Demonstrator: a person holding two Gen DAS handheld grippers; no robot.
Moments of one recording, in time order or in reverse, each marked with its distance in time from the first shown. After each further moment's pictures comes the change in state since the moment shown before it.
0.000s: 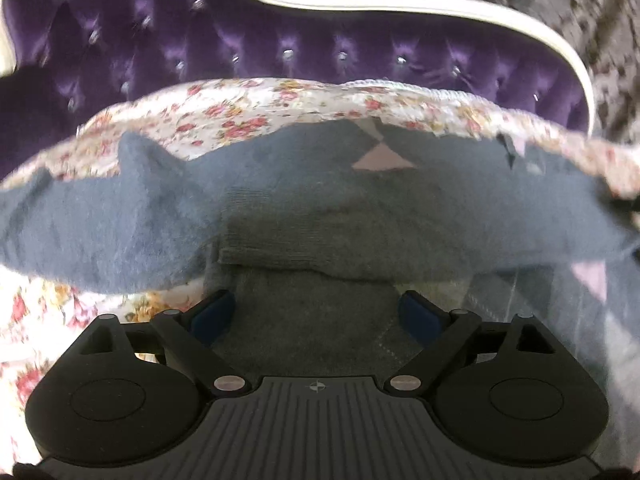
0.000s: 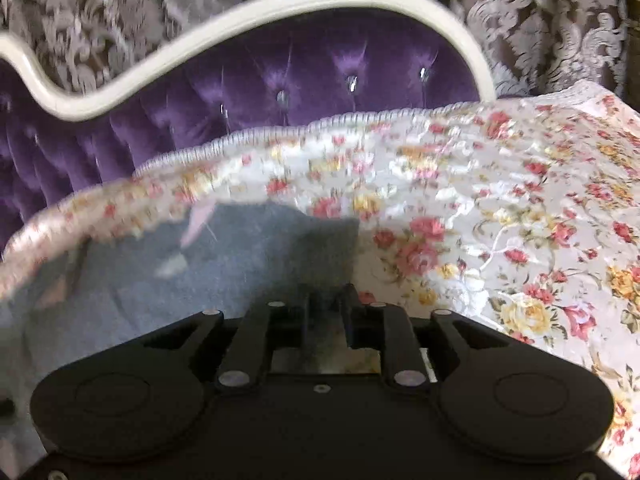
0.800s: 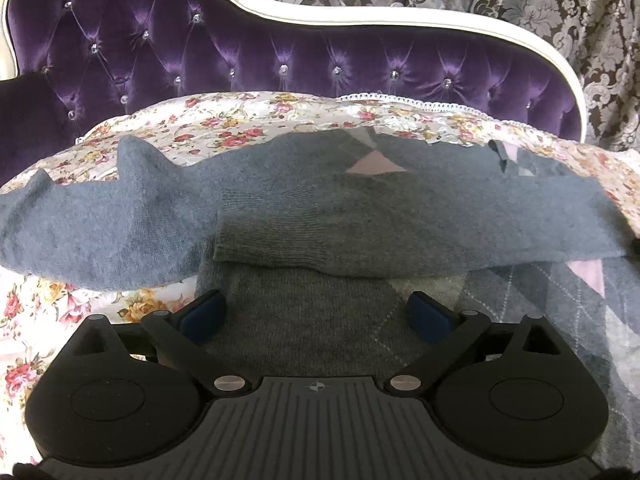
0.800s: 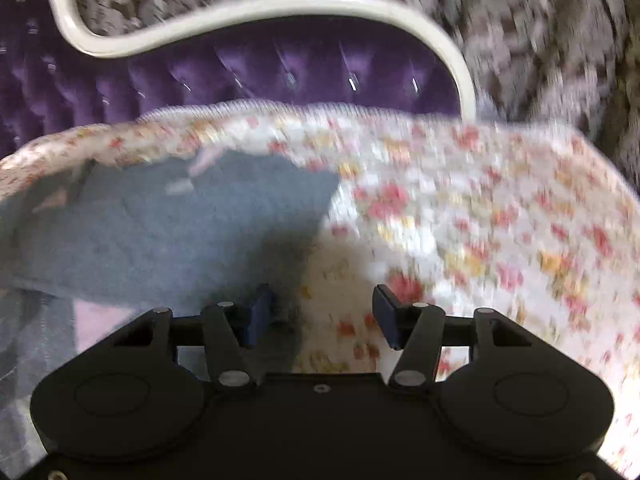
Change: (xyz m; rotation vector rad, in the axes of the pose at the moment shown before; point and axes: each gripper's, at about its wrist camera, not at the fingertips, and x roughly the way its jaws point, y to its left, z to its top) left arm -0.006 0.002 -0.014 -0.018 -0.065 -0.024; right arm -0.037 0.013 -0.042 -0.172 0.040 -0.132
